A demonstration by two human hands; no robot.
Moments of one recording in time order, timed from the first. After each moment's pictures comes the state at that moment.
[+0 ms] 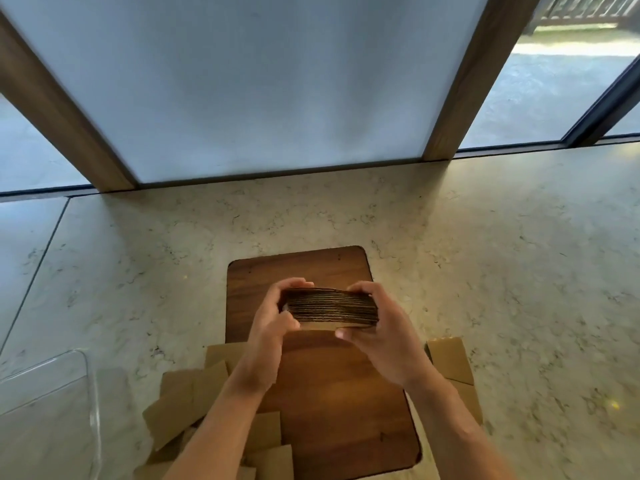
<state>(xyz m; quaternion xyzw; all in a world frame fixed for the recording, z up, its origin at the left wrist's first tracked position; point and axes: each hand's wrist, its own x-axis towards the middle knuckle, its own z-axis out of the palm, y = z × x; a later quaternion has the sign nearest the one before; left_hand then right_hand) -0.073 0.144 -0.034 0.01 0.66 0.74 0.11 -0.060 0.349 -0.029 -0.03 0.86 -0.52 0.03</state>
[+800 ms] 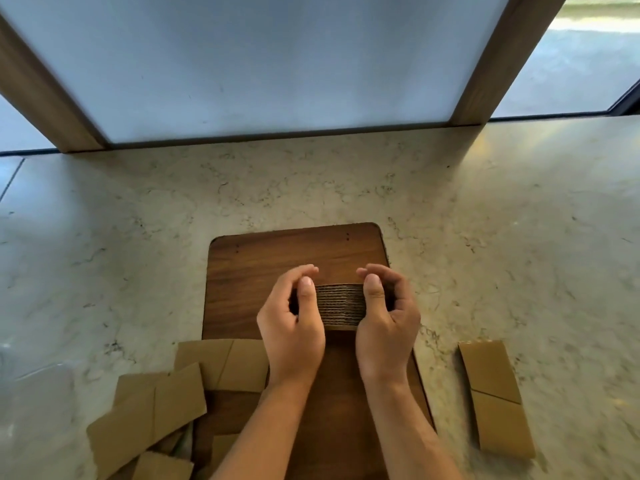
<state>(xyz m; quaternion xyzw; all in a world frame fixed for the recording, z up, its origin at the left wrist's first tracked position) -0.091 0.200 -0.094 -0.11 0.78 0.60 -0.17 -0.087 0.297 -0.088 0.24 0.68 -0.67 -0.19</state>
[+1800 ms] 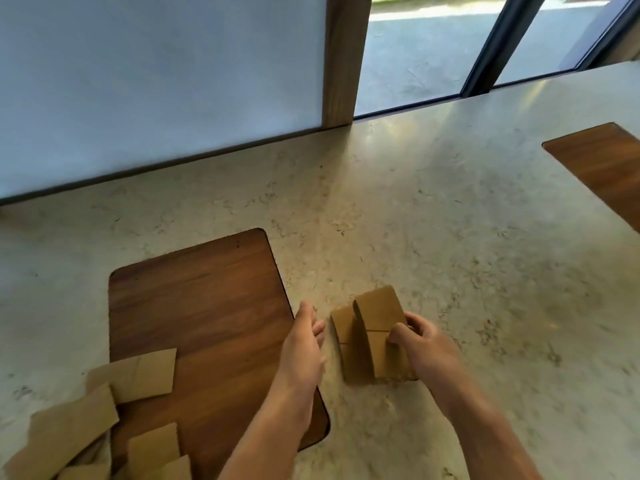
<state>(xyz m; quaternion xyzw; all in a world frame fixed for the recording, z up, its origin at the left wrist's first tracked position) -0.017 0.330 -0.014 -0.25 0.61 0.67 0.34 0.037 0.495 -0.010 0.38 0.70 -0.60 0.11</state>
